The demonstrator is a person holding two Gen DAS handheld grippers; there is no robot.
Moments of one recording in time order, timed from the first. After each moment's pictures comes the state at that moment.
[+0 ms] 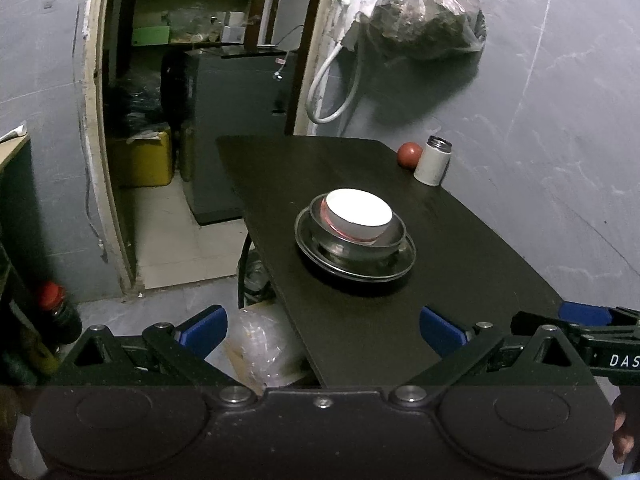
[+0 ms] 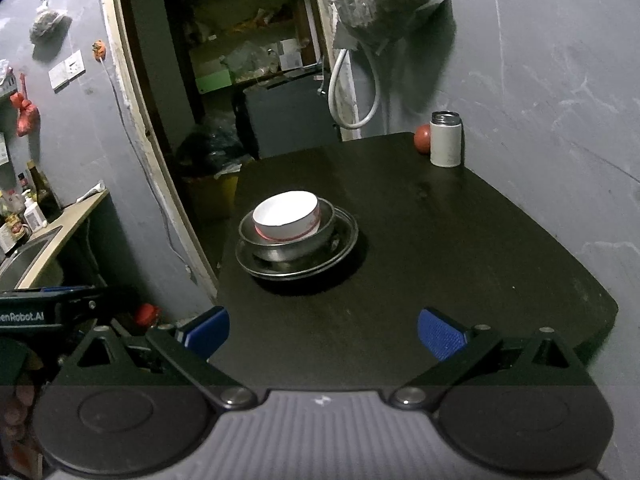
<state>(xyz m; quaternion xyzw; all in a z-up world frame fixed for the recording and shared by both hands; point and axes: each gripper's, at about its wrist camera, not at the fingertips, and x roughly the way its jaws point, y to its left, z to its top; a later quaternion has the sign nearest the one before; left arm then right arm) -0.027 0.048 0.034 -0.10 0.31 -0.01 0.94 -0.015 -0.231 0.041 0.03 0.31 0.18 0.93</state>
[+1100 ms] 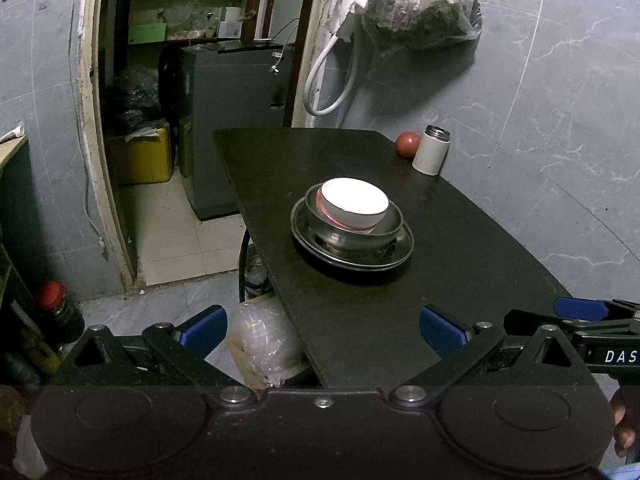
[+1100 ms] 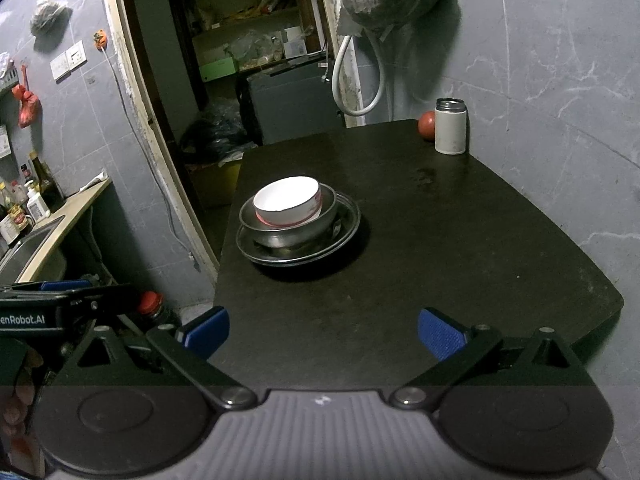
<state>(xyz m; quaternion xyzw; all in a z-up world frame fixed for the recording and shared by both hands) -0.025 0.045 0.029 -0.10 0.32 -0.01 0.94 -0.010 -0.231 0.034 0.03 0.33 0.19 0.92</state>
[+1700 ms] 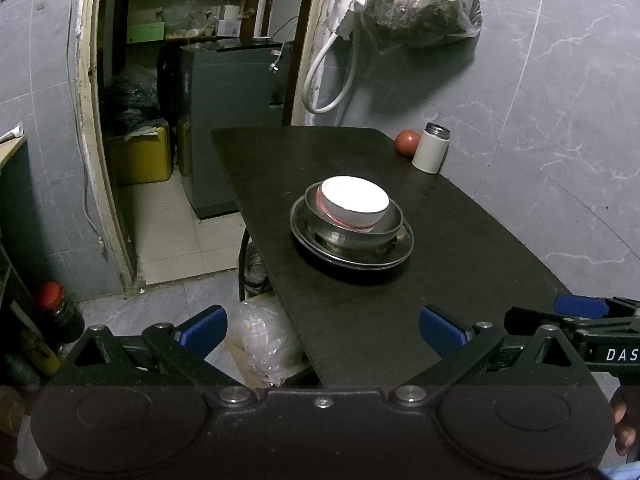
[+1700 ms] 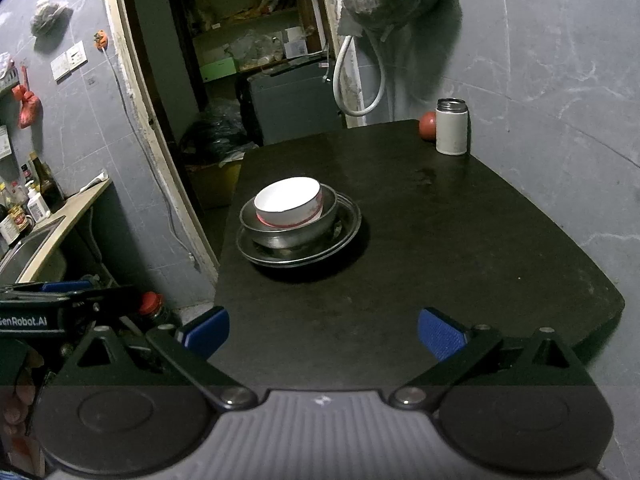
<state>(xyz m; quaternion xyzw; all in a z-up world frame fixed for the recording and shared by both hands) -0.024 0.045 0.029 -0.09 0.33 -0.01 0.94 -0.009 -0.233 0.034 0.03 0.33 0.20 0.92</state>
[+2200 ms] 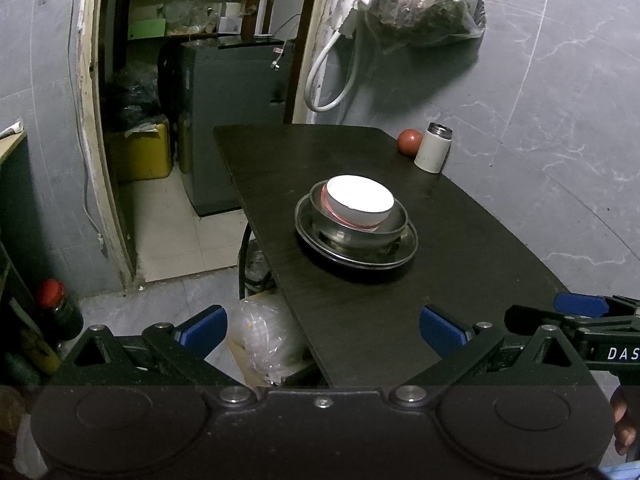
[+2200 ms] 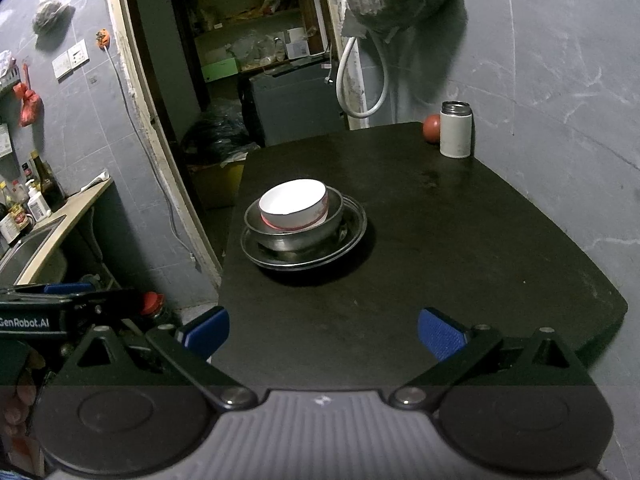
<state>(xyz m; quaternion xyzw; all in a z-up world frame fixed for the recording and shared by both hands) -0.023 0.049 0.028 -0.10 0.33 -0.01 0.94 -0.009 -0.230 0.035 0.03 0.32 0.20 0.93</state>
